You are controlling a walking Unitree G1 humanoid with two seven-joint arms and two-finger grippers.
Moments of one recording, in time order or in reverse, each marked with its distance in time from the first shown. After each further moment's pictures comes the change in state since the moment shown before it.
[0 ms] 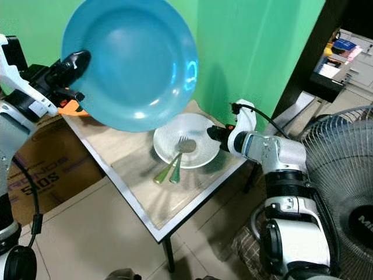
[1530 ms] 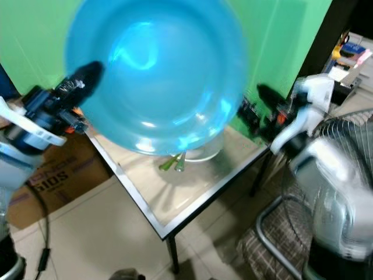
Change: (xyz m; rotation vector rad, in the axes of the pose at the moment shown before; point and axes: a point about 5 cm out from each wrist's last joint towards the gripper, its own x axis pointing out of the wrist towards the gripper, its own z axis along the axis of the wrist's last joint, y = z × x) left arm -0.032 -0.062 -0.004 -0.160 -0.122 -0.239; right arm -0.135 0.036 0.013 -0.398 -0.659 0.076
